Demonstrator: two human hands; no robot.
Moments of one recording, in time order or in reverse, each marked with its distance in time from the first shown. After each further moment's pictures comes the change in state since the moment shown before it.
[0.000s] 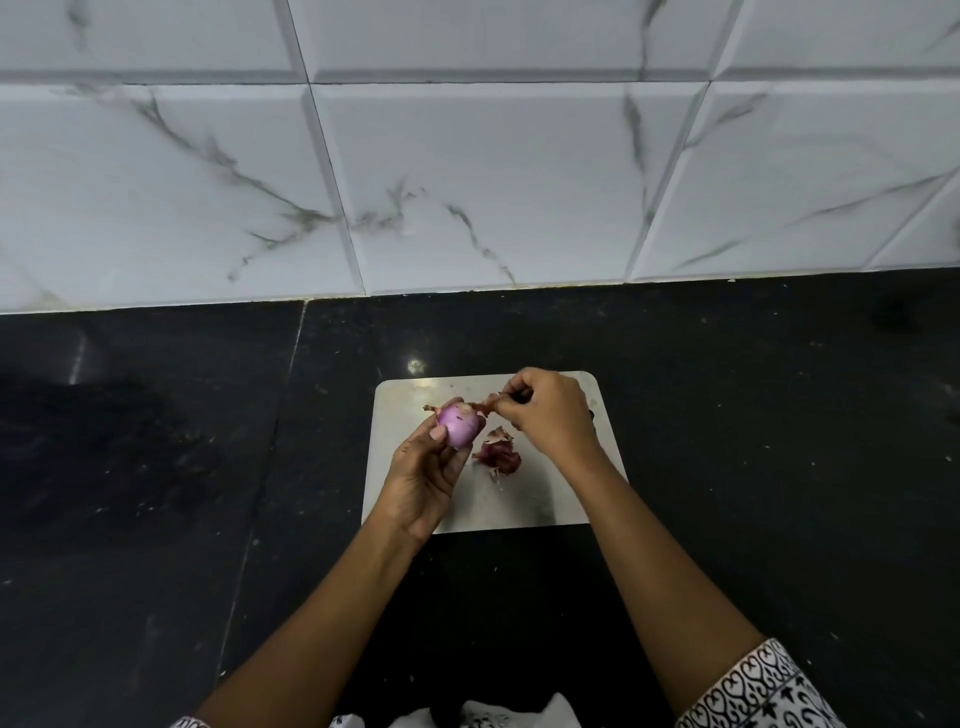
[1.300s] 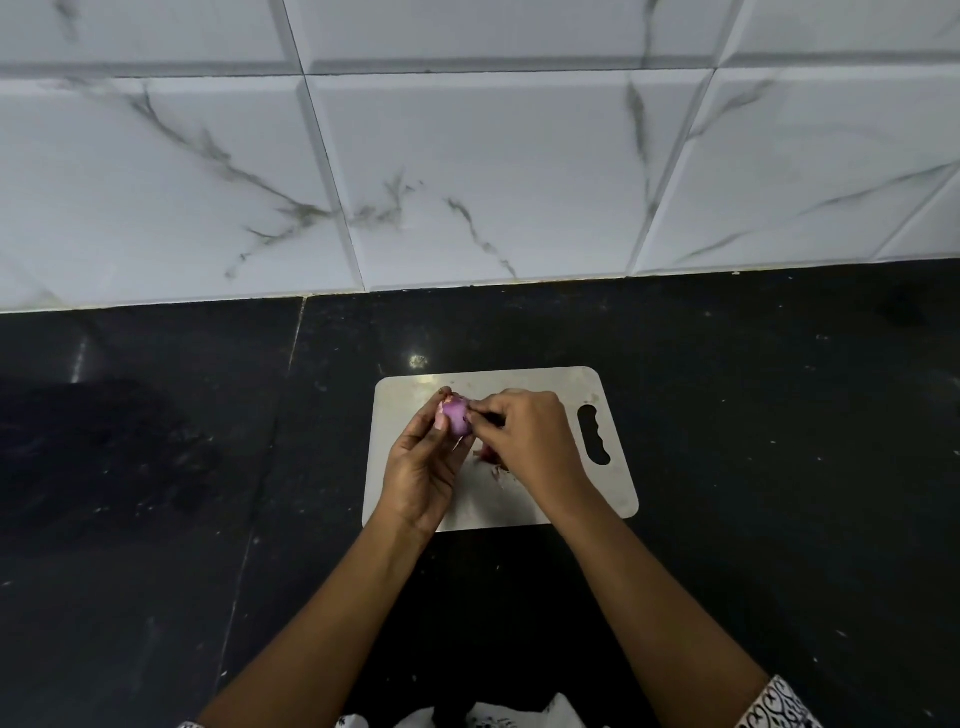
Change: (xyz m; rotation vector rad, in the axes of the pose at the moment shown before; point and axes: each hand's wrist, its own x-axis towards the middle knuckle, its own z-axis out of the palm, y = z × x) left_hand 0.006 -0.003 0.002 -0.007 0.074 0.107; right_hand -0.026 -0.013 0.016 -0.049 0.041 -0.289
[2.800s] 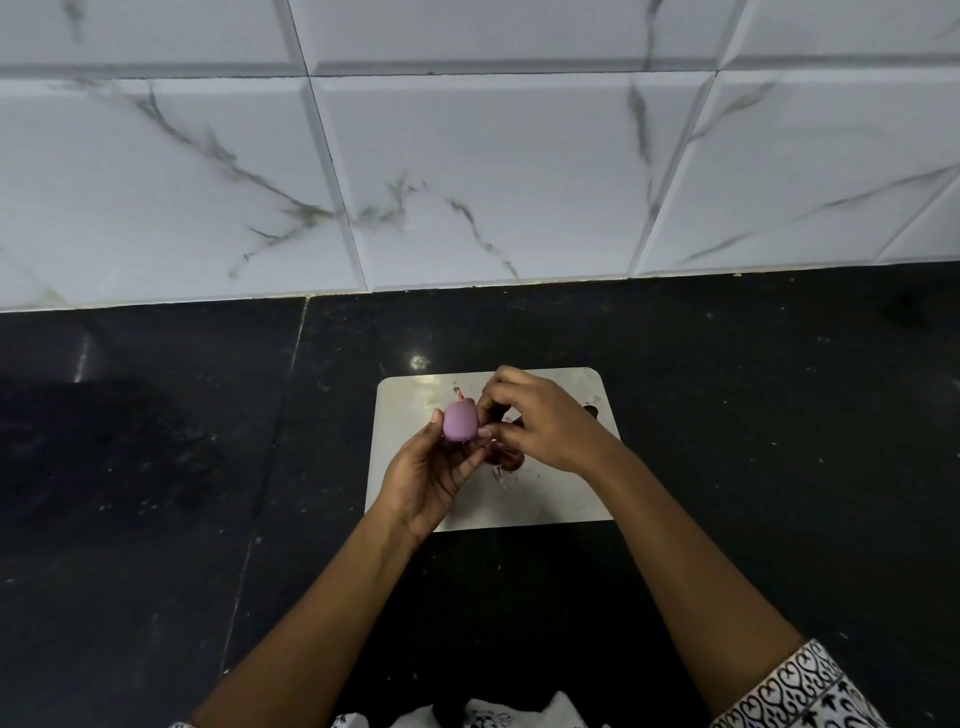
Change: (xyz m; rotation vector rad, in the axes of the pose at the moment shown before) left_hand -0.008 0.011 0.004 0.009 -0.008 -0.258; right_hand 0.018 0.020 -0.026 0.040 -0.360 -0.241
